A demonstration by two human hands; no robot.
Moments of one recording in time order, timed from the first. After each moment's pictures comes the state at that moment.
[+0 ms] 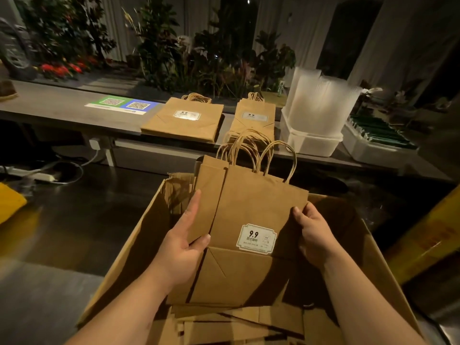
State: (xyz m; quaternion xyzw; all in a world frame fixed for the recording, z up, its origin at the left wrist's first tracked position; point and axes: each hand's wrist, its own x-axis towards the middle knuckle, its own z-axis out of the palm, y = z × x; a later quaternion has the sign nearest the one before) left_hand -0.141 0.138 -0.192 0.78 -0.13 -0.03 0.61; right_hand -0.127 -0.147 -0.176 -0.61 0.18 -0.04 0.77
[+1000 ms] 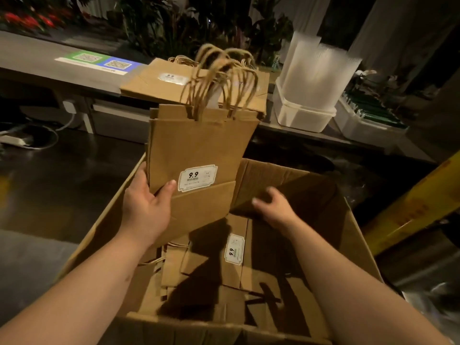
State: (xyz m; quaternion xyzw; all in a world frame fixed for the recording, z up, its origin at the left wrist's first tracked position) left_hand -0.133 0.139 -0.186 0.73 -0.02 0.14 0.67; right_hand -0.102 -0.145 -0.228 -0.84 0.17 0.04 0.51
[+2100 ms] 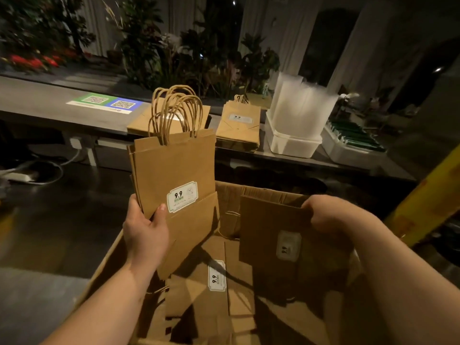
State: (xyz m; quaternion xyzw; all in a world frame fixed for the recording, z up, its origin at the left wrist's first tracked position) left_hand -0.125 0.144 -0.182 0.73 0.08 0.18 0.66; right_hand -0.141 -0.182 -0.074 -0.98 0.15 0.15 0.05
